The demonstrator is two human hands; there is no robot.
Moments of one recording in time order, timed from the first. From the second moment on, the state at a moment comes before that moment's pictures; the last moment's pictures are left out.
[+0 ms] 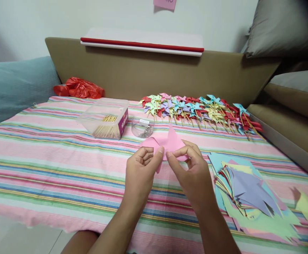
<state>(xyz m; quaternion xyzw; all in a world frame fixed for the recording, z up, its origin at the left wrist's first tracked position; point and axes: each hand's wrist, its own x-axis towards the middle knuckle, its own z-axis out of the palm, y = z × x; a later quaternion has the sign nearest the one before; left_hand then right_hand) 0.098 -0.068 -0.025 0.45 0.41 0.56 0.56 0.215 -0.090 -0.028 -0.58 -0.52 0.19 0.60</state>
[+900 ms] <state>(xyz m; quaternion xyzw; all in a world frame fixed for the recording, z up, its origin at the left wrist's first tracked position) 0.087 -0.063 -0.016 0.51 0.35 0.49 0.61 0.224 -0.093 -0.019 -0.42 -0.30 0.48 0.71</state>
